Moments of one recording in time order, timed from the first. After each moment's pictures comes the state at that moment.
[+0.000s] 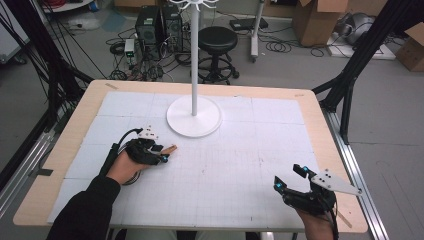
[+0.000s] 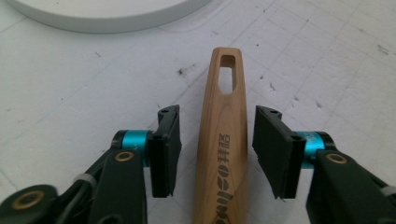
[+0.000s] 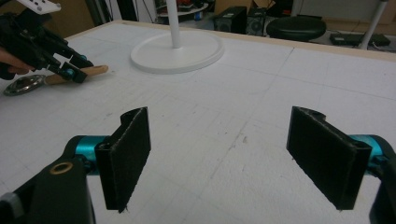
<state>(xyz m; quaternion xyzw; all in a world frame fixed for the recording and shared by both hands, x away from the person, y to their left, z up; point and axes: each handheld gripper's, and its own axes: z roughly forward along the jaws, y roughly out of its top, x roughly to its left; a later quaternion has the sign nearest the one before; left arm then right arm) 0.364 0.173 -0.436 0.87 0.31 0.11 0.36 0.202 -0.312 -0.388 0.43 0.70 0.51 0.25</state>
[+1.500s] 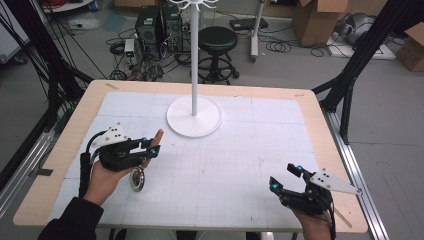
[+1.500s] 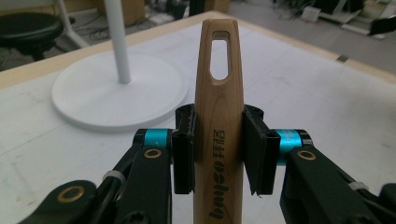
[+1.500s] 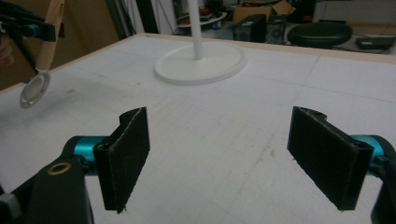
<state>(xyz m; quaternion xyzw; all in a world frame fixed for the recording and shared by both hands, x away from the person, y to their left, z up) 0.288 0.198 -0.359 0.76 0.29 0.14 0.56 0.202 -0.303 -0.384 0.41 0.70 0.55 0.21</state>
